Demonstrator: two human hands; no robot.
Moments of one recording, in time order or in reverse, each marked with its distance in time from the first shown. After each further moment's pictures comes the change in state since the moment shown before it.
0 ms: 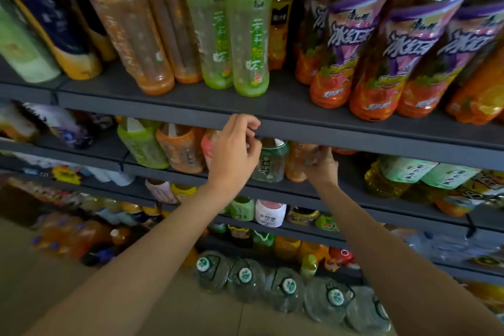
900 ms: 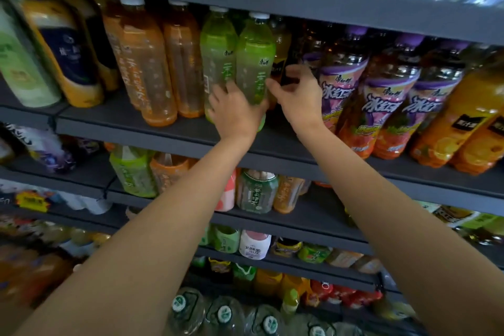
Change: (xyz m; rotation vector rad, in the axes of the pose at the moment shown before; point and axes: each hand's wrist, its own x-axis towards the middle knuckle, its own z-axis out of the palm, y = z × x) left_hand 0.116 0.037 -0.022 0.120 0.173 -0.451; right_hand -0.004 -0.209 -0.061 0.253 0.267 -0.484
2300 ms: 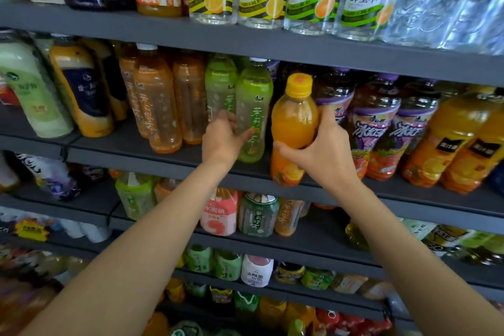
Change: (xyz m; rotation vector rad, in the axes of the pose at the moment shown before) left_hand 0.010 -0.023 -0.030 -0.193 -0.177 0.096; right_hand -0.058 -0.020 -0.062 -0.315 -0.077 -0.213
